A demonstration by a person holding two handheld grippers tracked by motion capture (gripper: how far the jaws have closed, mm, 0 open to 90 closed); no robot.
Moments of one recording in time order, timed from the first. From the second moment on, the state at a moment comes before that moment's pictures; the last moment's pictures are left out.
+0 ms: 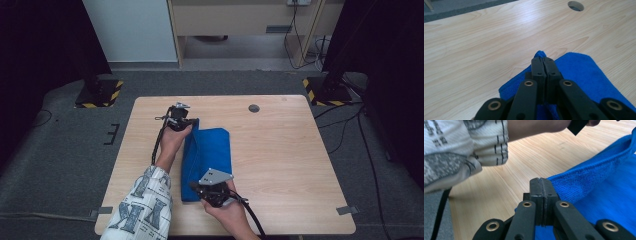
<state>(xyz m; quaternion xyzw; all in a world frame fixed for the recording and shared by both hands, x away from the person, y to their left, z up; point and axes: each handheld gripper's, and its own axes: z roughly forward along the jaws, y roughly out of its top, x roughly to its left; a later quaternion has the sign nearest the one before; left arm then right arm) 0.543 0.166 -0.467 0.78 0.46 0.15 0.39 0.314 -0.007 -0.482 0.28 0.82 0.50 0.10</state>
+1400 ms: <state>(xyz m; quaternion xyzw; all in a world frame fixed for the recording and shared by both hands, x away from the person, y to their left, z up) 0.552 0.091 -0.493 0.80 0.45 0.13 0.39 0.305 -0.077 -0.496 0.29 0.84 0.44 0.13</state>
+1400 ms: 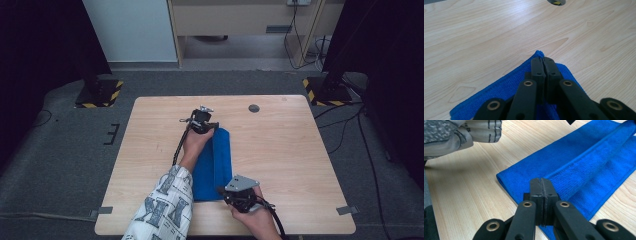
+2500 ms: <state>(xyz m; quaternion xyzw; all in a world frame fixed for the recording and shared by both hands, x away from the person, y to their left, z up) 0.550 0.081 -0.494 0.79 0.43 0.10 0.43 0.309 -0.094 -0.508 0.34 0.83 0.43 0.12</state>
